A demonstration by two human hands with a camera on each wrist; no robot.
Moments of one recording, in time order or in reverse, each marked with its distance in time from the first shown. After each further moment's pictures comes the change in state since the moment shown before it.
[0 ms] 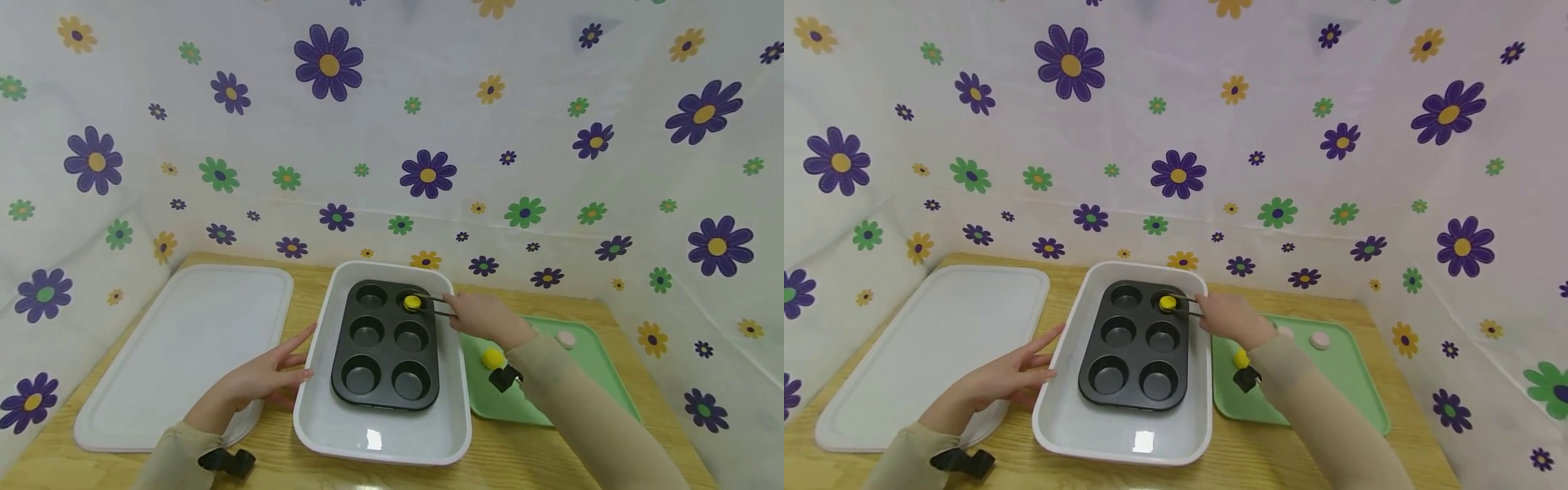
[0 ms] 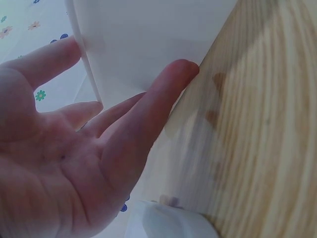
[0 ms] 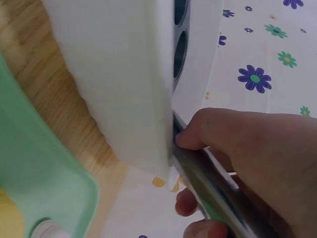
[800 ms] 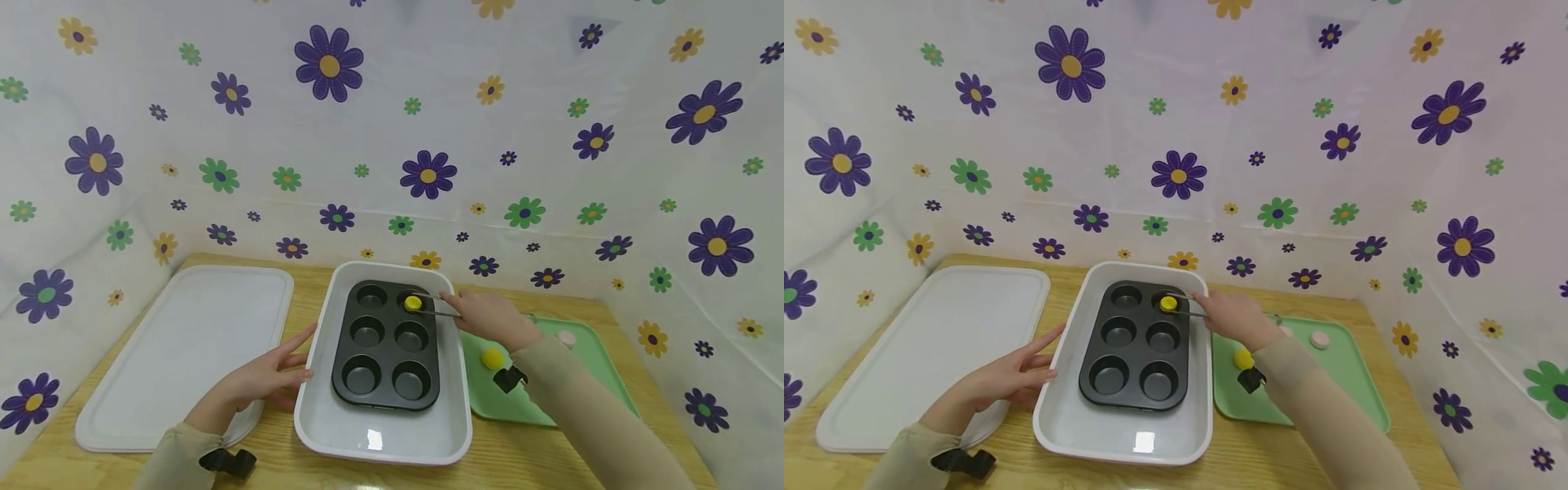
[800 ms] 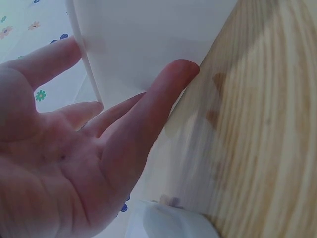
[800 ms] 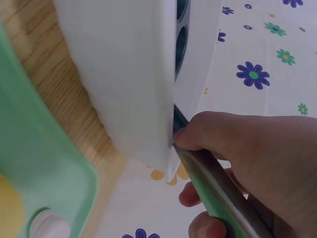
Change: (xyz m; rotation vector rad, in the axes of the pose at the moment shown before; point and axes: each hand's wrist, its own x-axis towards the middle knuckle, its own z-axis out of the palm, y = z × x) left_hand 0.000 0.000 -0.001 0.014 -0.005 0.009; right_hand -0.010 0.003 -0.001 -0.126 0.078 -0.040
